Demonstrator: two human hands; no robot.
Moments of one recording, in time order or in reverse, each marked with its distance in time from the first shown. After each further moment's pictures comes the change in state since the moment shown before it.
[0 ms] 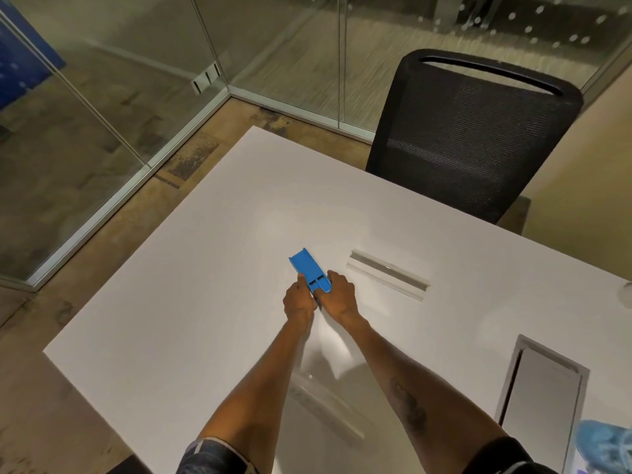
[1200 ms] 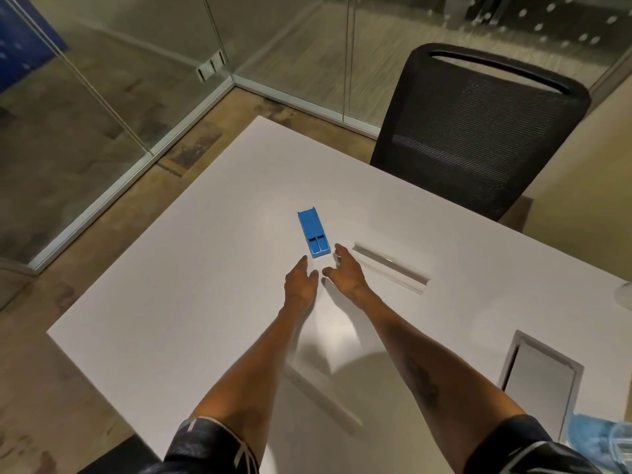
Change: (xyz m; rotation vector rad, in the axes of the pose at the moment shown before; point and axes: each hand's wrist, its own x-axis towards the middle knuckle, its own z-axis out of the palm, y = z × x) left_hand -0.010 0.012 -0.017 0.346 -0.071 0.297; right_hand 0.007 -0.015 -0.028 0.122 -0.093 -0.021
